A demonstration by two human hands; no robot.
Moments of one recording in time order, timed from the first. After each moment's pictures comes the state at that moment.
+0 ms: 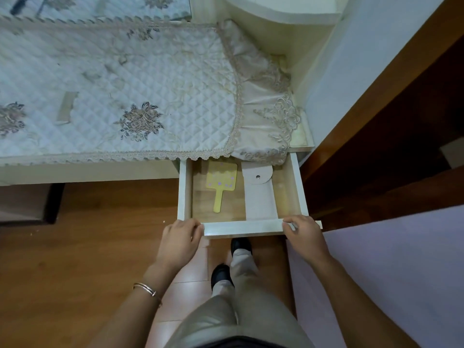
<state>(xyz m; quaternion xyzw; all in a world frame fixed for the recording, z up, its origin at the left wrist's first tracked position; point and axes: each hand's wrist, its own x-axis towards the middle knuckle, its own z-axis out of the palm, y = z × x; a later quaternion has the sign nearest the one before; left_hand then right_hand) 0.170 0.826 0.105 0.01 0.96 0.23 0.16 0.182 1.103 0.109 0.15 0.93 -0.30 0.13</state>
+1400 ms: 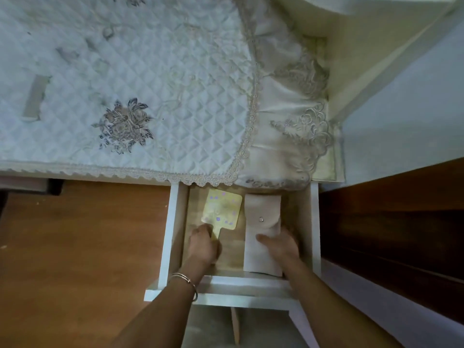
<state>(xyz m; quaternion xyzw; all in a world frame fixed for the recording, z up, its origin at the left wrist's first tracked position) 0.087 0.897 0.052 -0.25 0.86 0.30 0.34 0.075 1.069 0.067 0.37 0.75 -0.40 0.37</state>
